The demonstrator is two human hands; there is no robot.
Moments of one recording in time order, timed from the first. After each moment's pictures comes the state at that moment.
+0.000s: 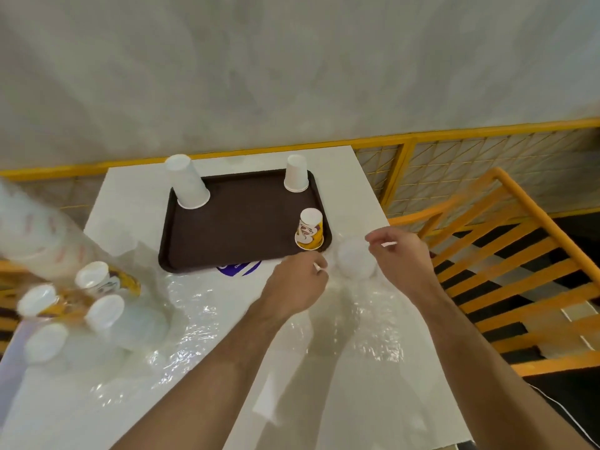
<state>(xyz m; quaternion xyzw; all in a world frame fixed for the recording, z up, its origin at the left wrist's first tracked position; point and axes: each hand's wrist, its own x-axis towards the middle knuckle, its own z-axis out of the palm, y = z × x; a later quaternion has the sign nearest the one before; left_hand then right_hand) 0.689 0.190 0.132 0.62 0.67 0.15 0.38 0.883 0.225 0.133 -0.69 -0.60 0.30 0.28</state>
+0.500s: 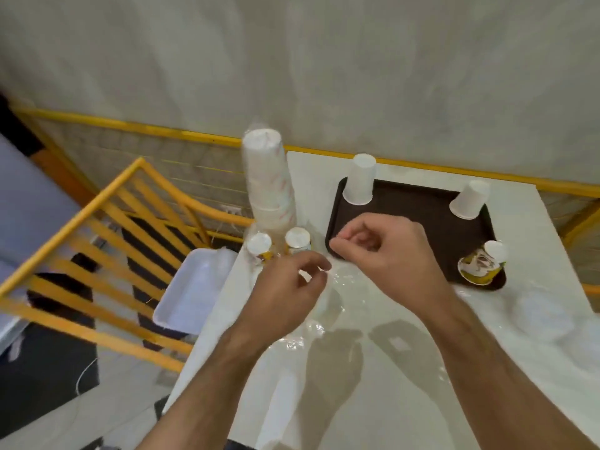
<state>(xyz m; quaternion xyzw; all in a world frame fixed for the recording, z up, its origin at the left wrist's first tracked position) 0.441 0.028 0.188 0.47 0.75 0.37 0.29 0.581 0.132 0.223 -0.35 -0.80 0.38 0.29</state>
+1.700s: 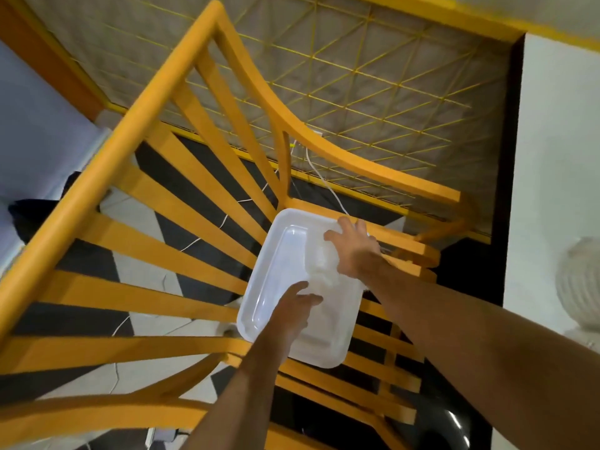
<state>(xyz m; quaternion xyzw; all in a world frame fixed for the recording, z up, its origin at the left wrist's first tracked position) 0.024 0.001 -0.204 -0.04 0.70 0.40 0.59 0.083 0.179 -0.228 -0.38 -0.88 0.10 -0.26</state>
